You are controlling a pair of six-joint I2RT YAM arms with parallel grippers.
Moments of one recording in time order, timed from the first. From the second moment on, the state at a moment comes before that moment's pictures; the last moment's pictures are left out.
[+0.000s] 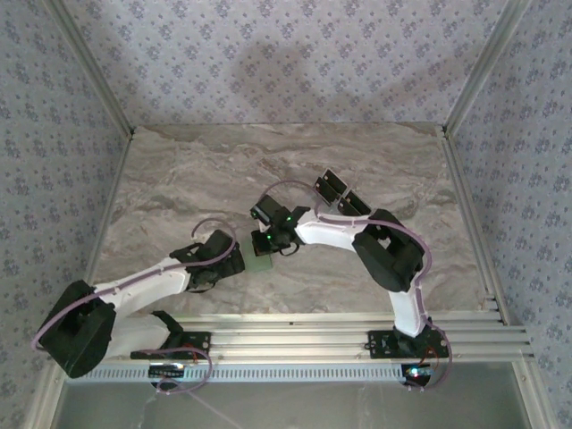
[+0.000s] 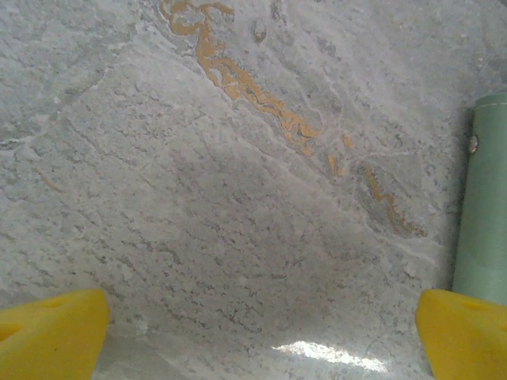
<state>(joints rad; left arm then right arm) -0.70 1.18 0.50 -0.50 -0.28 -0.94 0.92 1.99 1.33 -0.40 -0.18 0.57</state>
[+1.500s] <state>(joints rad) -0.70 1.16 0.50 -0.51 -0.28 -0.94 1.06 1.92 1.03 0.03 0.16 0.62</state>
